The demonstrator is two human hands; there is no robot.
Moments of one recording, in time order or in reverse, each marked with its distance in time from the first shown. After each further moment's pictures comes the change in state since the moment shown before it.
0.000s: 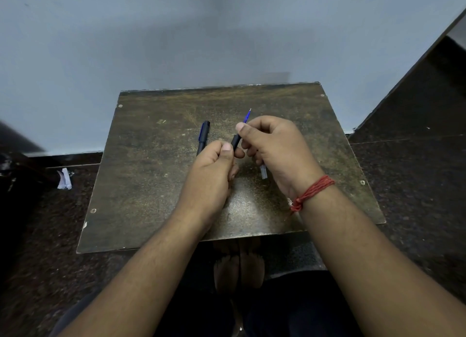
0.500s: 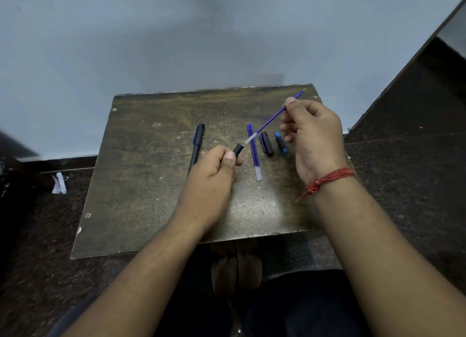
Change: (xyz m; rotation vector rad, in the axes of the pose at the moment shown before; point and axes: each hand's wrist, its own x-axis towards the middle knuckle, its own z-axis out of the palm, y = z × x) left_hand -0.004 -0.003 0.000 0.355 0.013 0.097; right_hand 0.018 -0.001 -0.042 0.289 0.379 -0.039
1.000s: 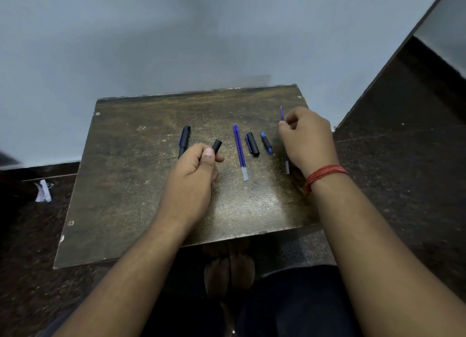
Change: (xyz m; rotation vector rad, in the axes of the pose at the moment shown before) left_hand 0.001 0.003 -0.003 -0.097 0.037 -0.002; right_hand 0.027 0.014 -0.037 -1.012 0.006 -0.268
